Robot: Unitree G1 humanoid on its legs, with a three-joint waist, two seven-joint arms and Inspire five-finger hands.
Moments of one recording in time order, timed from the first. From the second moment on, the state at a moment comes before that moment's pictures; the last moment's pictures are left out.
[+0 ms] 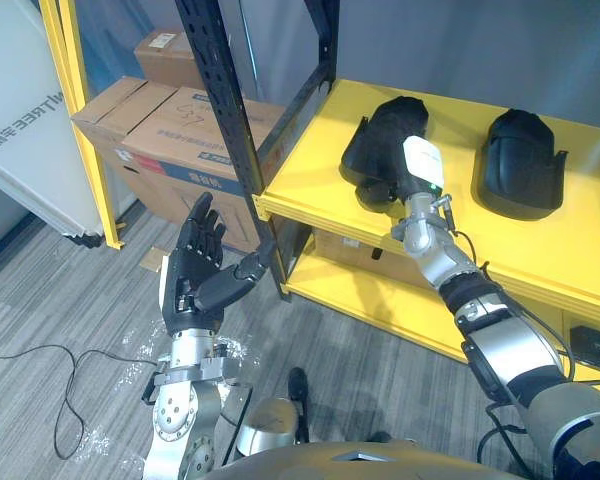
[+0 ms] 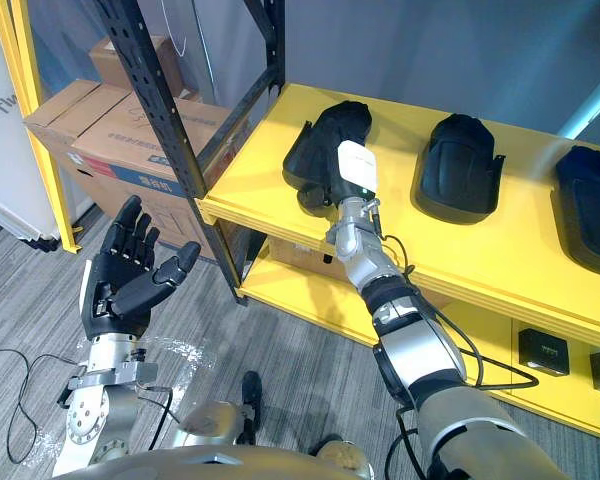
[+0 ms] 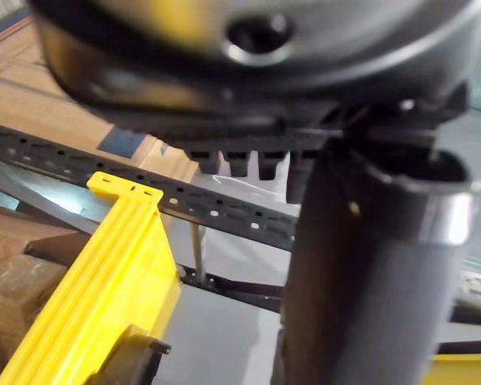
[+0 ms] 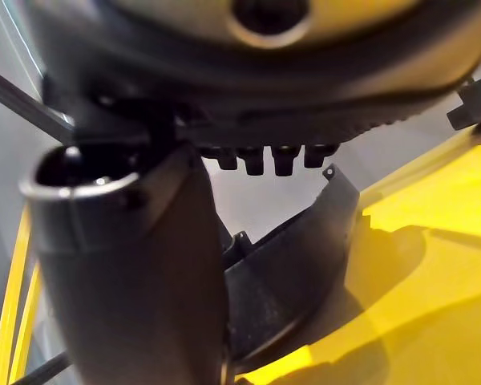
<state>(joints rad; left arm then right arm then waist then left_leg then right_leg) 0.42 0.12 -0.18 -0.36 -0.40 -0.33 0.15 -0.80 -0.32 0.34 0.91 -0.54 -0.07 -0.48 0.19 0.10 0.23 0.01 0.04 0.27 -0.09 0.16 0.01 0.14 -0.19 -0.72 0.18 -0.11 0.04</state>
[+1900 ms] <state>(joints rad) 0.35 0.10 0.11 -0.32 -0.28 -0.35 0.40 -0.05 -0.26 0.15 -0.29 0.18 -0.29 0.06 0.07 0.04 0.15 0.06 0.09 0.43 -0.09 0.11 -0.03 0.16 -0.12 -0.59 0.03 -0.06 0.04</state>
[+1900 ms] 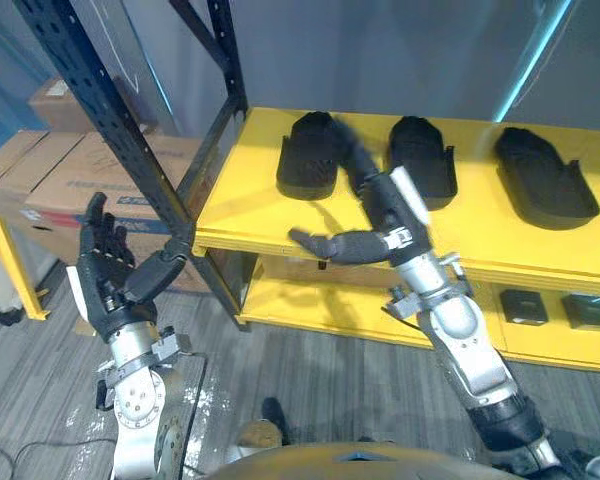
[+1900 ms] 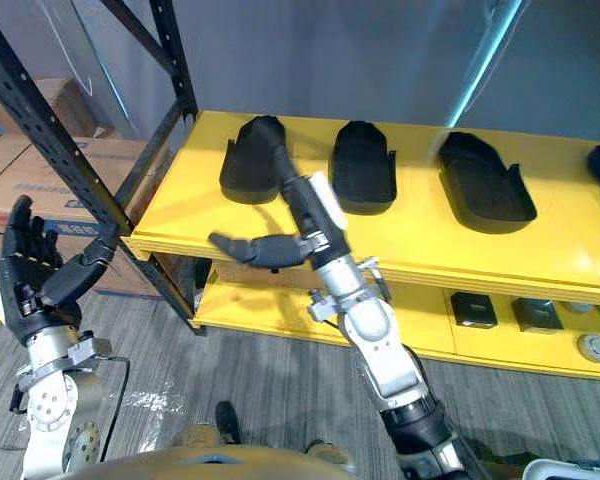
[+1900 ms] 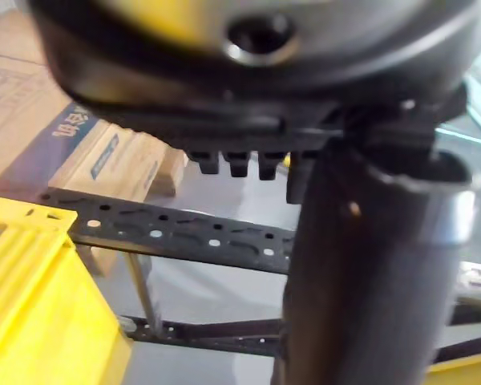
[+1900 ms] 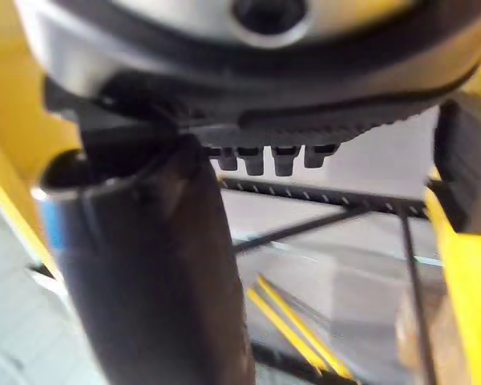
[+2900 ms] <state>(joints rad) 0.39 -0.02 0.61 0.15 -0.43 -0.31 0.37 0.20 -0.08 -0.55 0.35 0.25 -0.20 -0.41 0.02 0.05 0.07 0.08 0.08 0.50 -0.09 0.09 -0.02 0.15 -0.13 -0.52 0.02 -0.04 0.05</state>
